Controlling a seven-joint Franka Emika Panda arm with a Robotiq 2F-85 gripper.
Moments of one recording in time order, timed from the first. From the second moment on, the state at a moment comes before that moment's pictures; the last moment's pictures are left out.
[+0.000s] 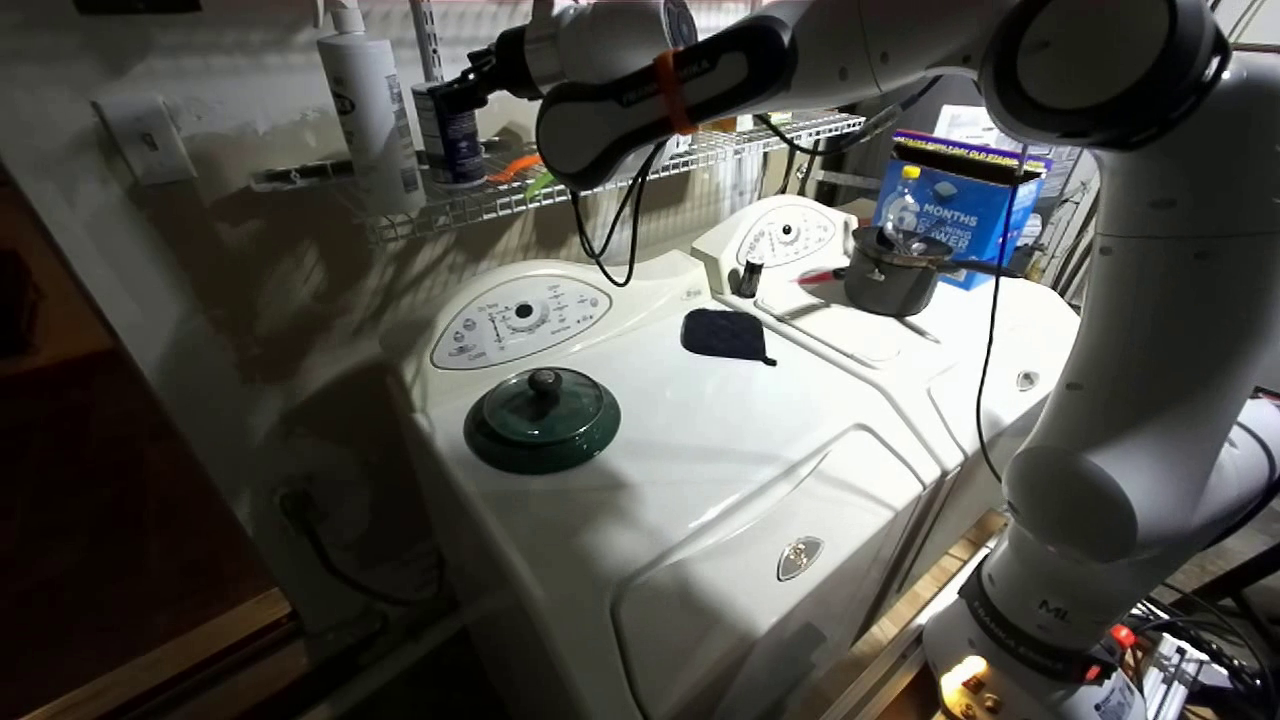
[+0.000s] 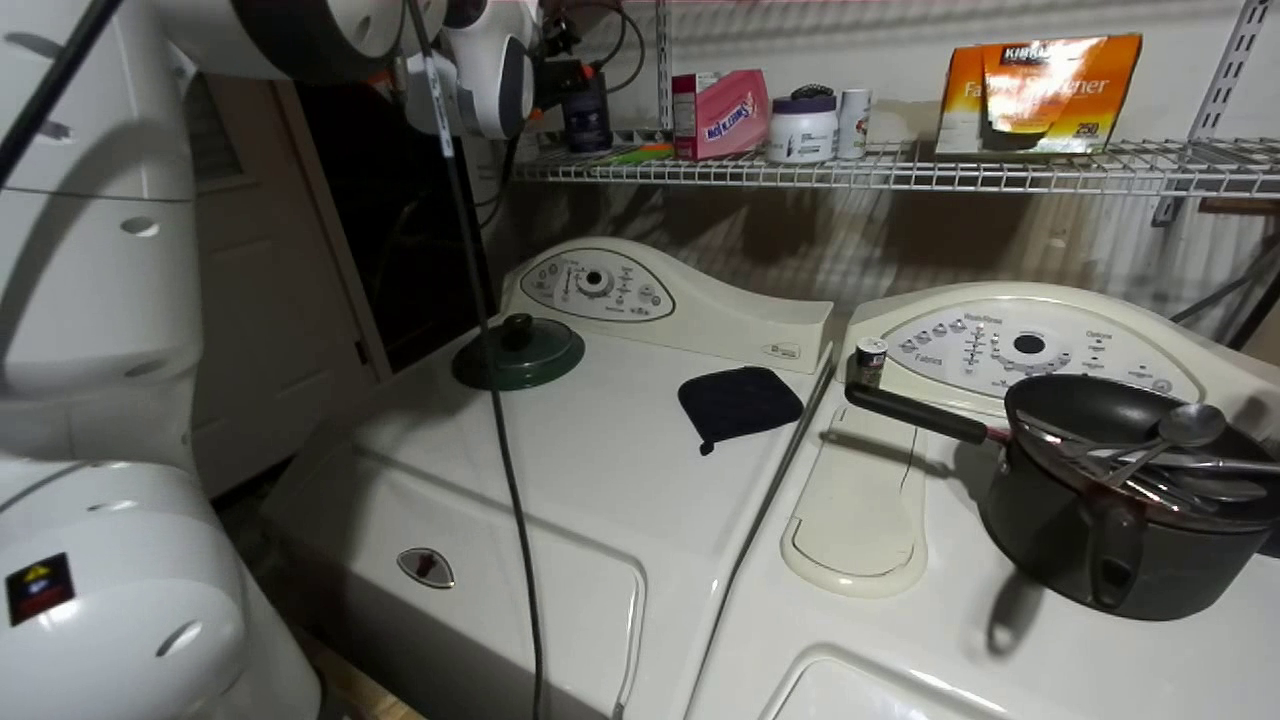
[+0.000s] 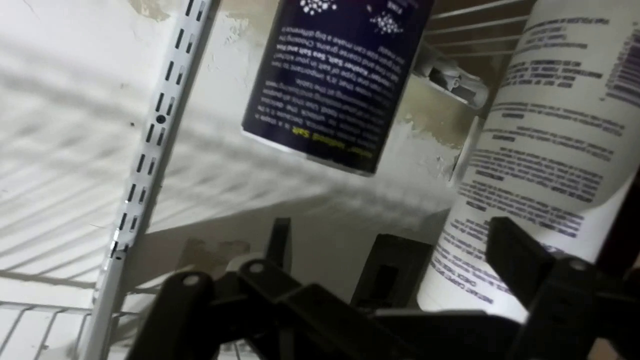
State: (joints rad) arm -0.24 0.33 0.61 -1.73 -0.11 3.39 -0.47
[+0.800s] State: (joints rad) arm -0.60 0.63 1.01 -1.64 -0.34 3.48 -0.41
